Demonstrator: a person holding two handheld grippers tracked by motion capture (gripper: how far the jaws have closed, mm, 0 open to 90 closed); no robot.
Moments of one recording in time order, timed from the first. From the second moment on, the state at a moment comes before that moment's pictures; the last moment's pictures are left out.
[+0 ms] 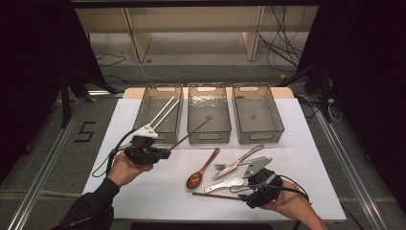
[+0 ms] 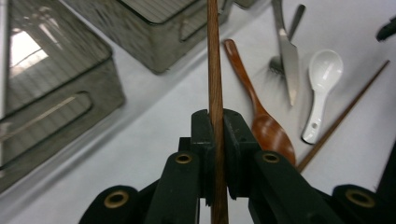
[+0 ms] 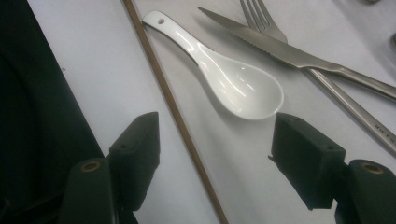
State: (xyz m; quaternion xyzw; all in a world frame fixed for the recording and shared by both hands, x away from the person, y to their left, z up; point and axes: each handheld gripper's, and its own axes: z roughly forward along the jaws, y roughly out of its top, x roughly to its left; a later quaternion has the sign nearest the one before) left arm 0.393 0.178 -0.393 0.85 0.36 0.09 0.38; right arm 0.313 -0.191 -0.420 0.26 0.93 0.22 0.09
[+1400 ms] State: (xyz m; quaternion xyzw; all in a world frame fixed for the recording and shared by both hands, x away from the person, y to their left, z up) left arm 0.513 0.216 -0.395 0.77 0.51 0.12 0.35; right arm 0.310 -0.194 -0.424 0.26 0.94 0.22 0.08
